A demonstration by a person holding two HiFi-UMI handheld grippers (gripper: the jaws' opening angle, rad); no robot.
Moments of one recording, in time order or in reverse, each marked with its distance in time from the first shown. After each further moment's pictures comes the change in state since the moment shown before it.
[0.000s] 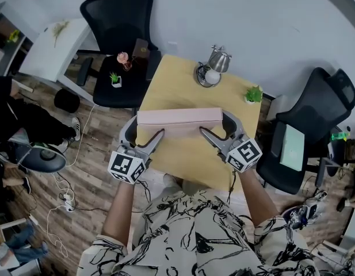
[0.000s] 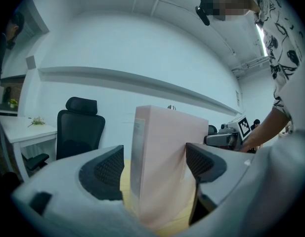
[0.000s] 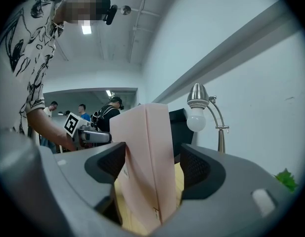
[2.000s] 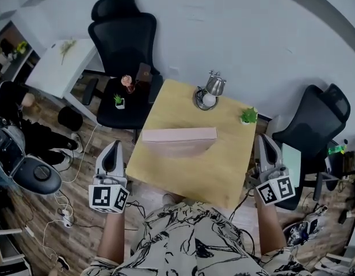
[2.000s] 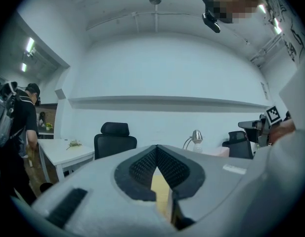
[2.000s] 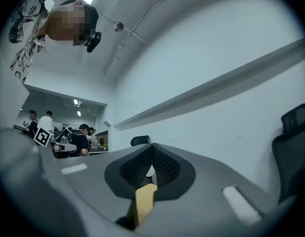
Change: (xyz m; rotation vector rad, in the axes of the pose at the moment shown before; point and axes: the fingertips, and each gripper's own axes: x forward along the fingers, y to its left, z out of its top) left arm -0.094 0.033 0.108 0.052 -0.118 0.349; right arm -0.141 -0.040 0.142 0.002 -0.232 -0.436
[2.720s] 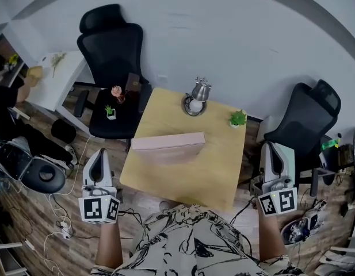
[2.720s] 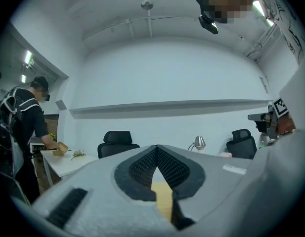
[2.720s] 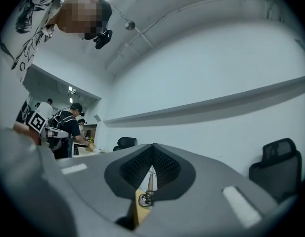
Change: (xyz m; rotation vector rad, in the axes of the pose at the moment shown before) left arm -0.007 -0.002 0.039 0.069 -0.044 0.033; right arm -0.045 -0.014 0.049 -0.174 -0.033 -0.139
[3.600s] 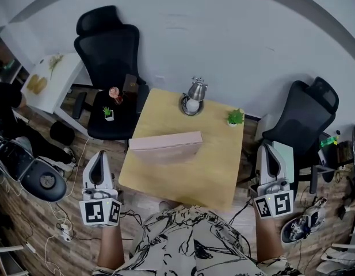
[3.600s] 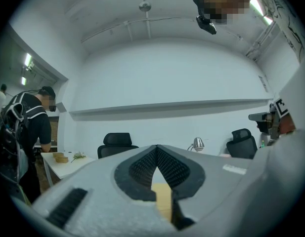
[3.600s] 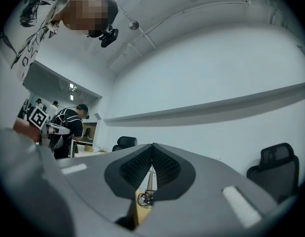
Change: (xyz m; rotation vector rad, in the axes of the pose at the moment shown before) left arm -0.004 -0.012 0.007 0.015 -0.014 0.004; right arm -0.010 0.010 0.003 -0.035 -0.004 -0.005
